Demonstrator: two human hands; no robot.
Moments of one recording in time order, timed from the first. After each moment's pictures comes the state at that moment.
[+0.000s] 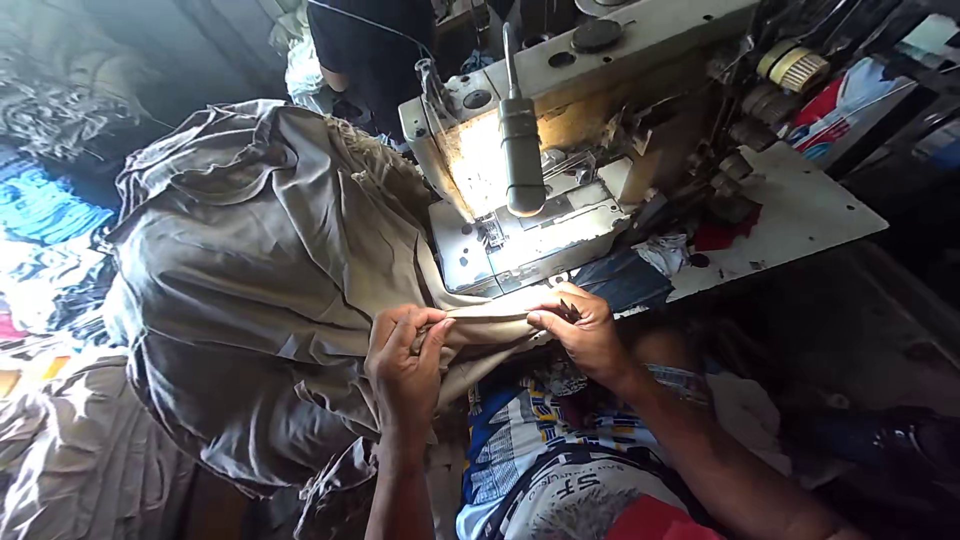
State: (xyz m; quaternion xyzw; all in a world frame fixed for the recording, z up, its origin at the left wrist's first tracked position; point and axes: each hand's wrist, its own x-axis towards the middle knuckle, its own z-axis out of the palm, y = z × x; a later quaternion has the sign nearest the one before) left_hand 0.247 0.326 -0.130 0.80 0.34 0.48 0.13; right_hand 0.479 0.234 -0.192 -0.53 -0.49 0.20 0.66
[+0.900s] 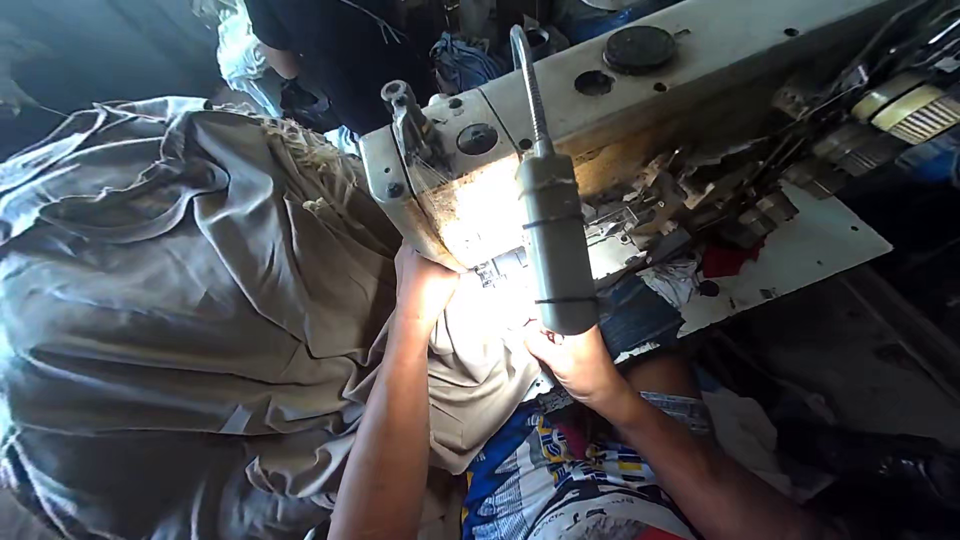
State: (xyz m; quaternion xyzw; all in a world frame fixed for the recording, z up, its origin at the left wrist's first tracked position) left_hand 0.358 0.462 -0.113 0.86 0.37 0.32 0.15; right_hand 0.479 0.284 -0.175 -0.49 -0.41 0.30 0.71
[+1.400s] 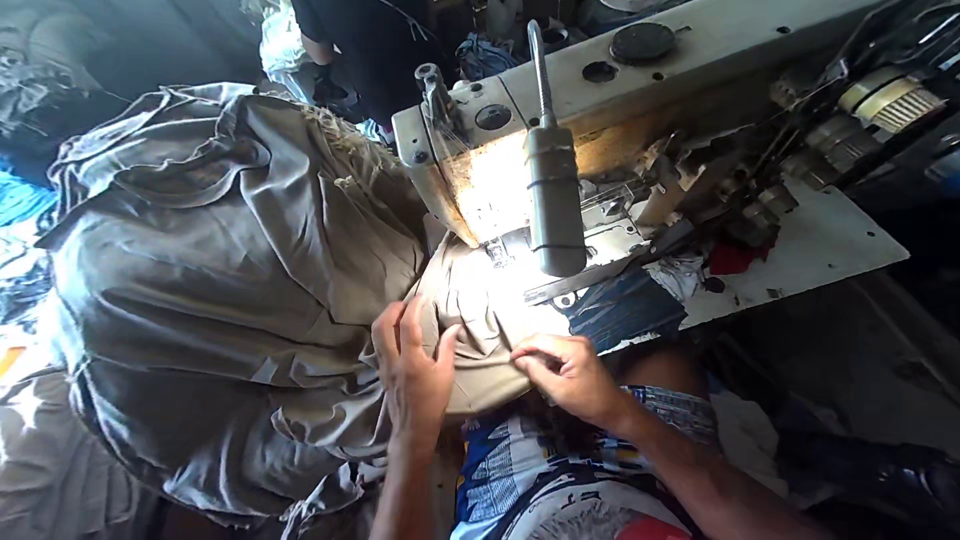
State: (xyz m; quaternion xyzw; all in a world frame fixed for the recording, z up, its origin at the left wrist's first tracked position) left_hand 0.265 0.364 -0.162 0.81 0.45 0.38 0.01; right_hand 0.469 0.243 -0.201 -0.54 -0.57 0.28 0.56
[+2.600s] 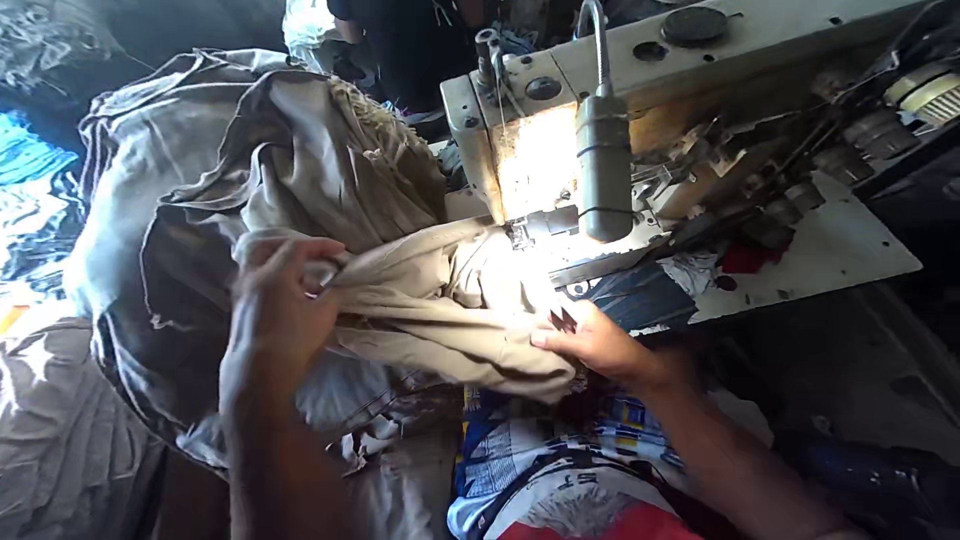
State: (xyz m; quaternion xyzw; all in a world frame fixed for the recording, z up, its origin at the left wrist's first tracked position) left_hand 0.179 0.414 -0.035 0.83 0.48 0.26 0.12; right_hand 0.493 0.252 -0.169 -0.42 -0.51 0.52 0.55
